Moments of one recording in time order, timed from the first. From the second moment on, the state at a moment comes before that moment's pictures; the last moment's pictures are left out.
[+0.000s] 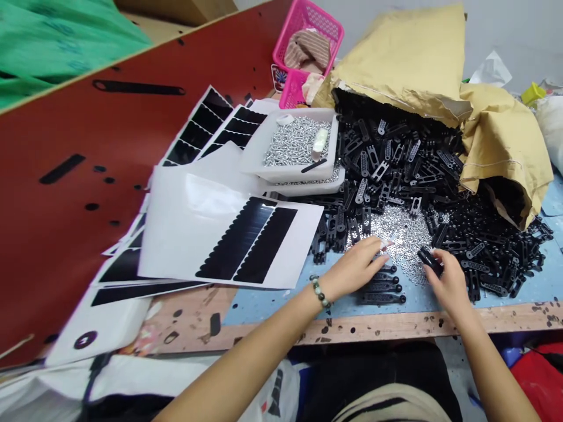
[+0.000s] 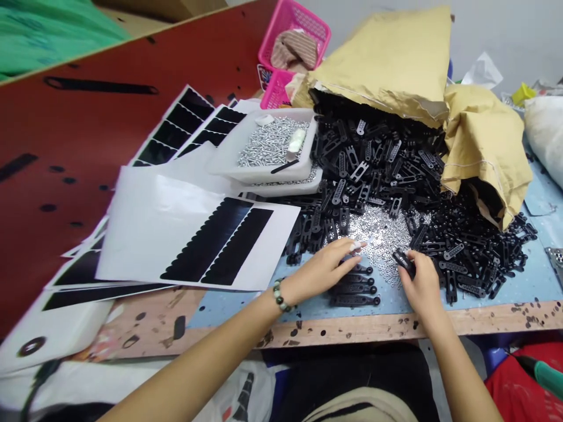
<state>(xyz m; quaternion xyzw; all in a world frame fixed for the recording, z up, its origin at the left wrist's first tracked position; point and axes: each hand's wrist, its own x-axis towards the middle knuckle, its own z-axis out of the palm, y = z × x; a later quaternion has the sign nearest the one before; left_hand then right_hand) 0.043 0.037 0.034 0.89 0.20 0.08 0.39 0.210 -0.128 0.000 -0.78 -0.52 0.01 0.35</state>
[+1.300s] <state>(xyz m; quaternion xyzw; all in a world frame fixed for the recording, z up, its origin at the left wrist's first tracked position) 0.040 0.047 0.044 0.94 0.18 0.12 0.27 0.204 -0.068 0.029 -0.63 -0.64 0.15 0.41</state>
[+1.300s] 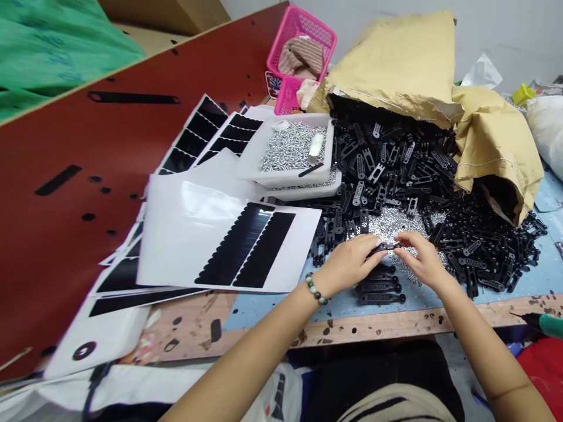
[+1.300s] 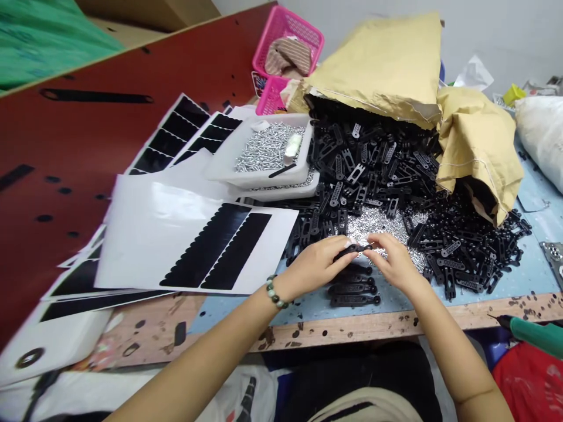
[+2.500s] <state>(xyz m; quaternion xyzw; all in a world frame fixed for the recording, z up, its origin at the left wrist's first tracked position) 0.040 0.055 0.013 0.86 0.26 0.07 0.44 0.196 -0.073 -0.013 -0.71 -0.68 0.05 0.18</state>
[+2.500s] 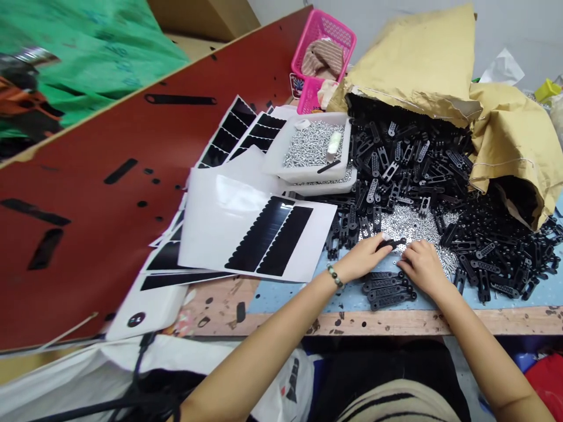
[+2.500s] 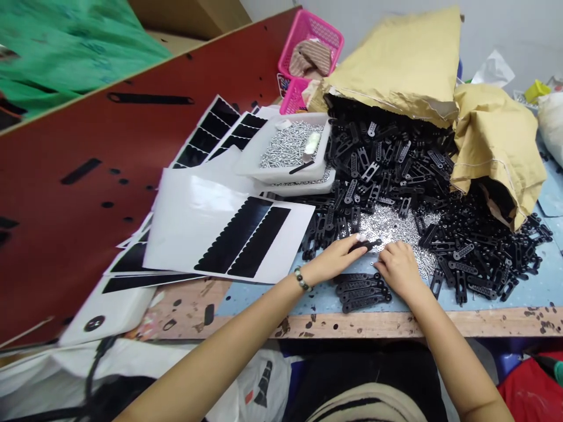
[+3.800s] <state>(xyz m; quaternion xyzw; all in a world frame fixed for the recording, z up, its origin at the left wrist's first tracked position) 0.039 0.054 0.017 0.95 0.12 0.00 0.29 0.190 -0.104 -0.021 -0.67 -0.69 0.04 0.26</state>
